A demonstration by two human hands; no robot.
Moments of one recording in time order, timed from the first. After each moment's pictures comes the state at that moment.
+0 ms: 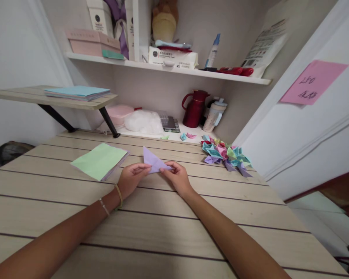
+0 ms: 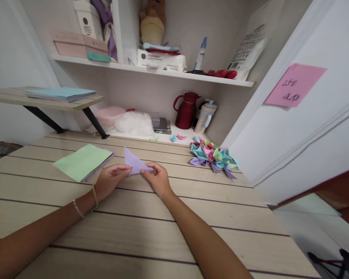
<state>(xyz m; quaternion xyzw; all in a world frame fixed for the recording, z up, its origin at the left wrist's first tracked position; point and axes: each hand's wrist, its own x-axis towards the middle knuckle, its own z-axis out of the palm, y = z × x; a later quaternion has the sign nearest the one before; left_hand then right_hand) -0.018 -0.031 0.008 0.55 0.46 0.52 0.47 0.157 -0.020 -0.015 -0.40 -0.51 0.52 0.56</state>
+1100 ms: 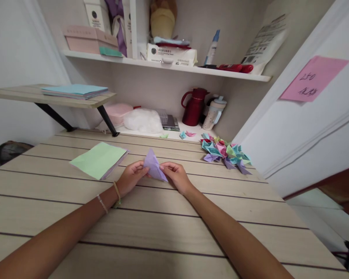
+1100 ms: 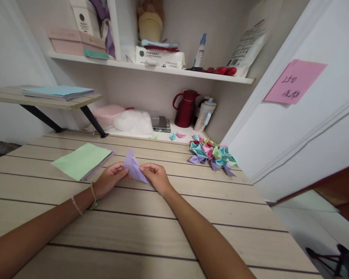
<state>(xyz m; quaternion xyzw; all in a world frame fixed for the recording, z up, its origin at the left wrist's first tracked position) -0.025 -0.025 0.005 0.60 0.40 0.45 0.53 0.160 -0.021 -0.010 -0.36 -0.51 0.58 0.52</state>
